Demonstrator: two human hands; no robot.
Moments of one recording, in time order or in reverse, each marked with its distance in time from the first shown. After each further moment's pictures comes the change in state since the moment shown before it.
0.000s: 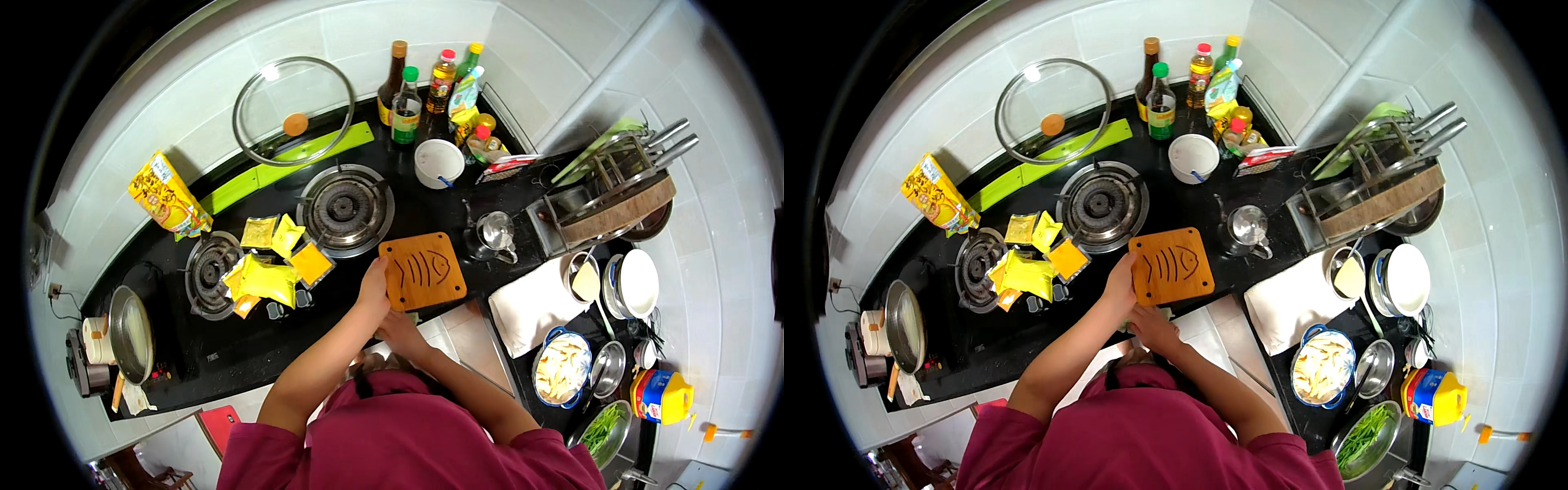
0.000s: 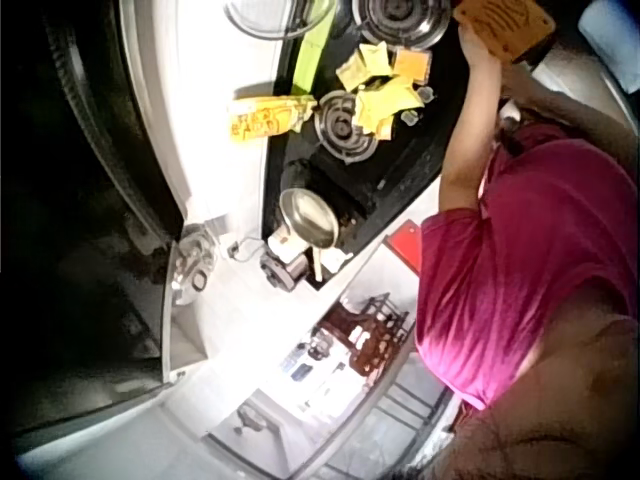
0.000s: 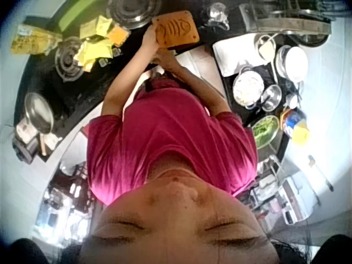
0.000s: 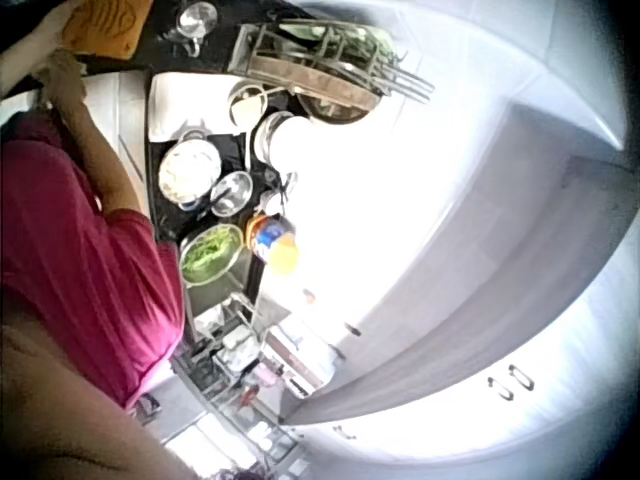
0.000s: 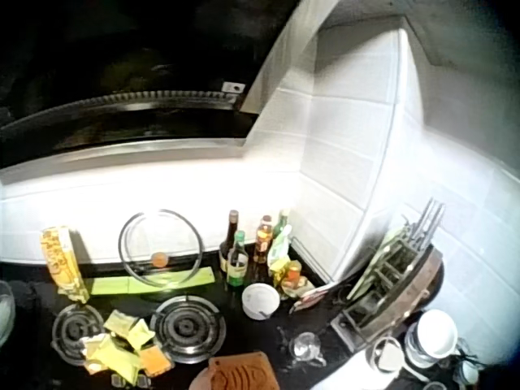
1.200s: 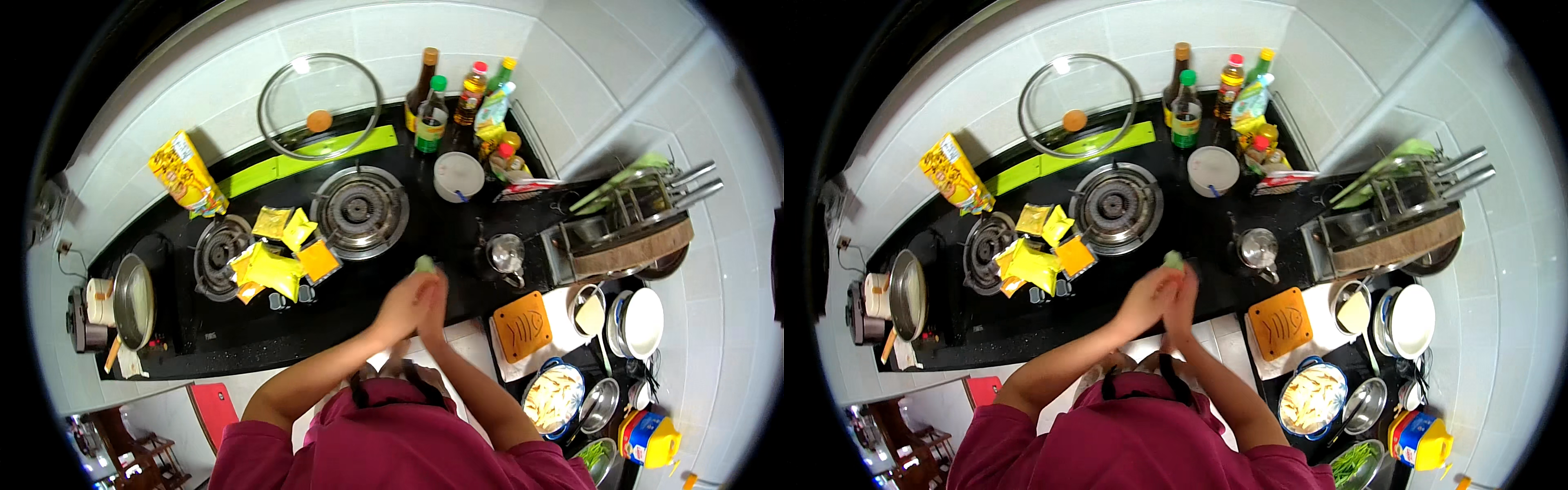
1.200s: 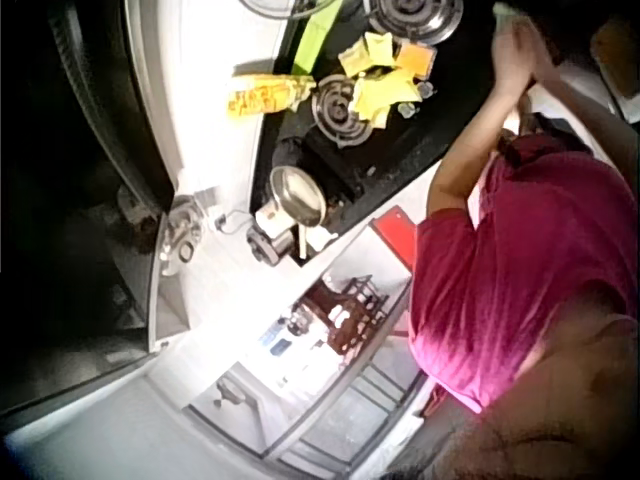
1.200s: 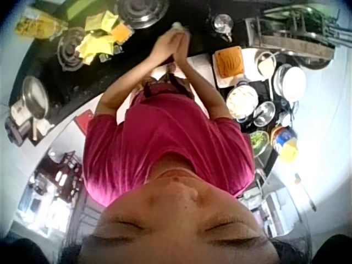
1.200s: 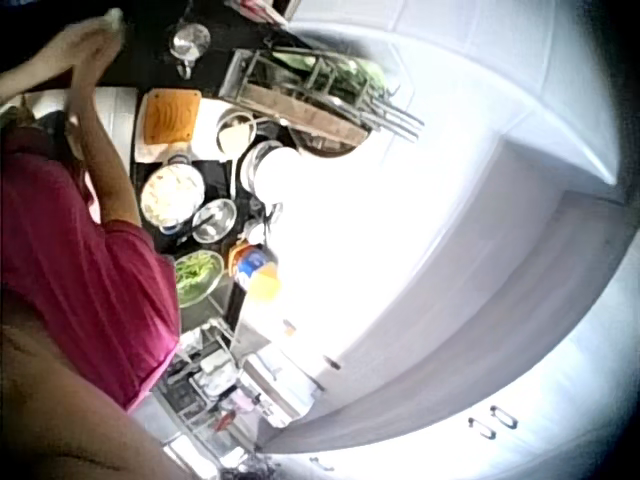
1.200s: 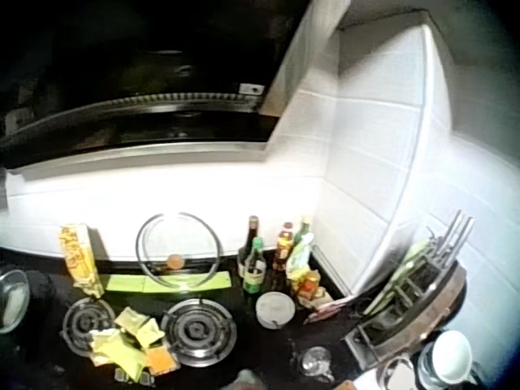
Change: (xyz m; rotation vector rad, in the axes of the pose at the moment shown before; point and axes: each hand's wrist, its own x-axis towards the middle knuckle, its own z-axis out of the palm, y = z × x) left_hand -0.043 -0.012 0.034 1.113 -0.217 0.744; right_hand 0.037 0.025 -0.039 0.161 0.750 0.435
